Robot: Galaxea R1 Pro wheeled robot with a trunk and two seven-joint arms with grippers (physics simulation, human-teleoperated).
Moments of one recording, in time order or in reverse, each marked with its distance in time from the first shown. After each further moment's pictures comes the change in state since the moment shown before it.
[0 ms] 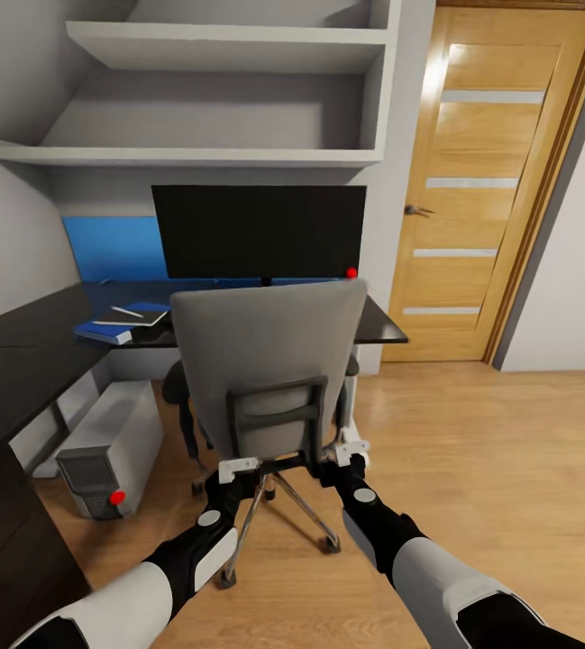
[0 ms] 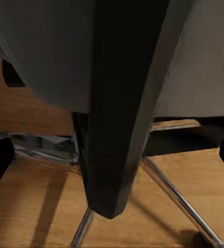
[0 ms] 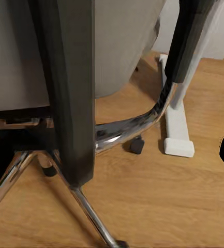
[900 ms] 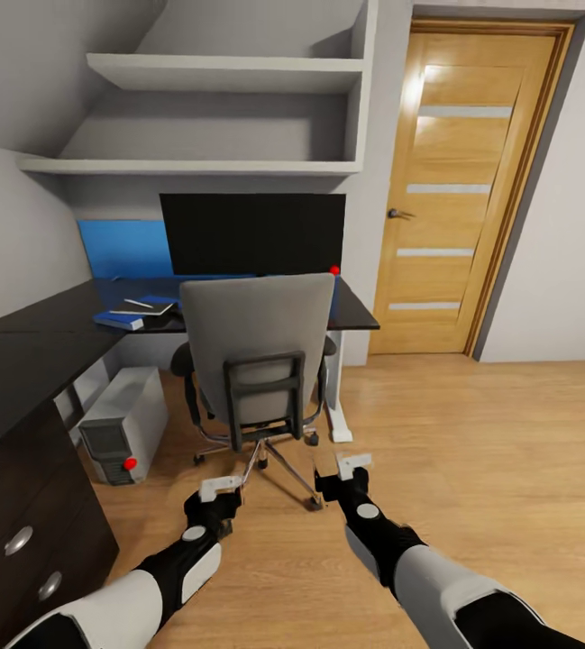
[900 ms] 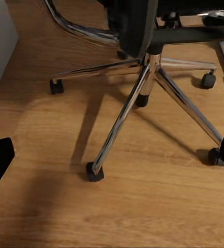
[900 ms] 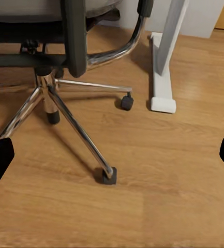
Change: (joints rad) left arm 0.000 0.016 0.001 0.141 0.016 -0.001 0.003; right arm 0.000 0.000 -0.003 0.107 -0.002 -0.082 -0.003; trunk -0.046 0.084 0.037
